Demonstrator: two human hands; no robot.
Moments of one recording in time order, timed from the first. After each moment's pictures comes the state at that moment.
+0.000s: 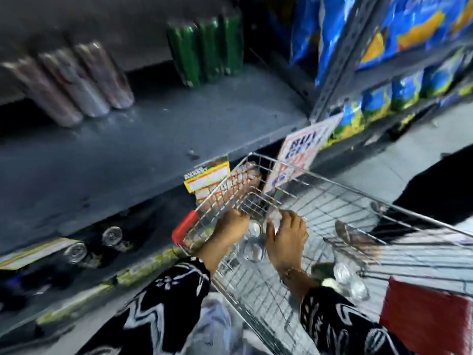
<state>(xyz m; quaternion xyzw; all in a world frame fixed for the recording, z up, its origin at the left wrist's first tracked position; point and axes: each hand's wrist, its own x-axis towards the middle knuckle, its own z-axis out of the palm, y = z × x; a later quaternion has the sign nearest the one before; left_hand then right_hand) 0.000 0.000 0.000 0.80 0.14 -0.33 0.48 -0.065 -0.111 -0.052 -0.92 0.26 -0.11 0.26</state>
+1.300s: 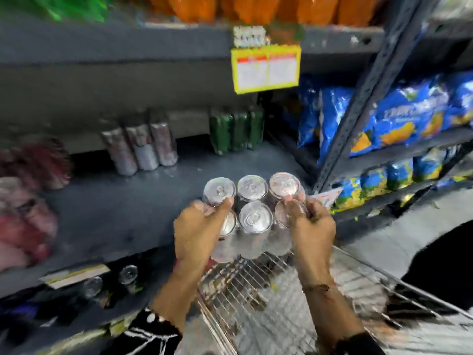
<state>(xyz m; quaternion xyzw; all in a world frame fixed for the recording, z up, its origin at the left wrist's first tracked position) -0.018 0.072 0.188 0.82 0.17 0.07 0.54 -0.023 -0.090 0.172 -0.66 0.20 -0.24 0.68</state>
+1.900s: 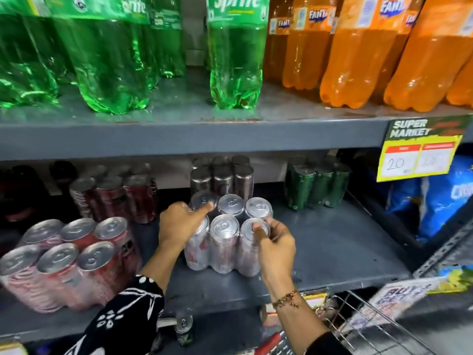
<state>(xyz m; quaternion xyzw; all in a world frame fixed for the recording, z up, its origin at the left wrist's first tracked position) 0.098 0.271 0.207 0.84 0.27 0.13 0.46 0.090 0.106 0.172 -0.70 0.11 -0.11 0.70</state>
